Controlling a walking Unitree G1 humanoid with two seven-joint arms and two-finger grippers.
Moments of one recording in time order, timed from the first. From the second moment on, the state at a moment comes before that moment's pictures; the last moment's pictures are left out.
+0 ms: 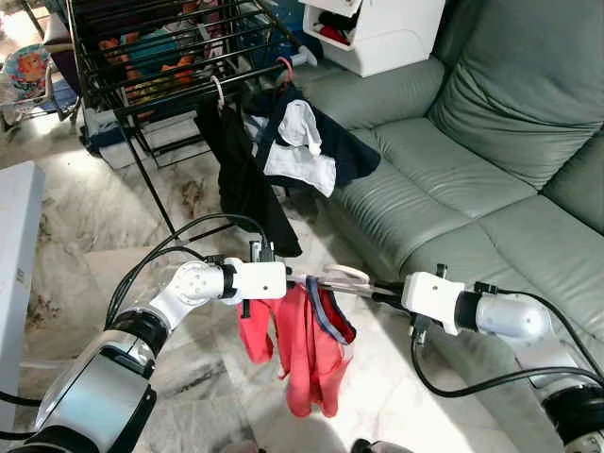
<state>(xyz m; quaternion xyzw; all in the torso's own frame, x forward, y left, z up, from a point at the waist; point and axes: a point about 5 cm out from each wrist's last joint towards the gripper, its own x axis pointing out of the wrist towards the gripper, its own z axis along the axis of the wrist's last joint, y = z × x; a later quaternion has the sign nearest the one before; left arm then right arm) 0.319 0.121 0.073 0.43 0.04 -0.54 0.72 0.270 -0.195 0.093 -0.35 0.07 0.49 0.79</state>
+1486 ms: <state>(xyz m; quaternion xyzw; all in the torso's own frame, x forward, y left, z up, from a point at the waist) 0.326 0.161 0.051 0.25 0.15 -0.34 0.89 0.310 -0.187 0.171 -0.03 -0.10 0.32 0.94</state>
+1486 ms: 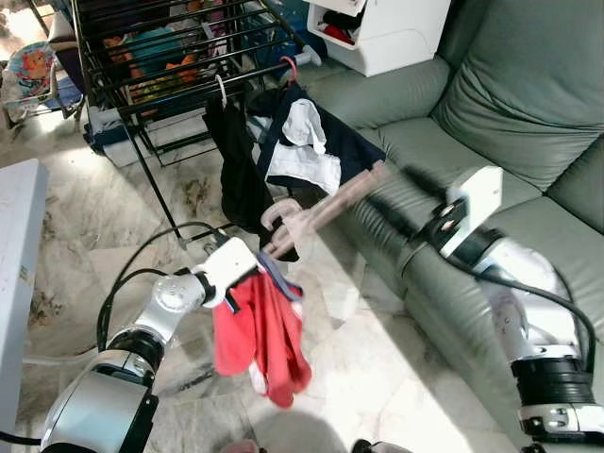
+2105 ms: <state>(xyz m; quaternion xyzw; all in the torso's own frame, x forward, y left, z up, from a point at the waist) 0.346 0.117 0.134 0.25 -0.04 -0.47 0.85 0.296 -0.177 0.115 -0.01 0.00 0.29 0.96</state>
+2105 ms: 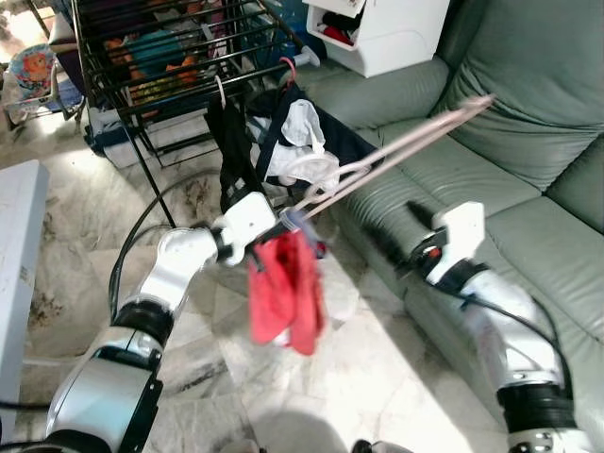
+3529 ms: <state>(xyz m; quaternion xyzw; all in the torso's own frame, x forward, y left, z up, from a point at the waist) 0.306 0.058 0.202 0.20 -0.16 -0.60 0.76 0.298 -0.192 0.076 0.02 0.09 0.27 0.96</state>
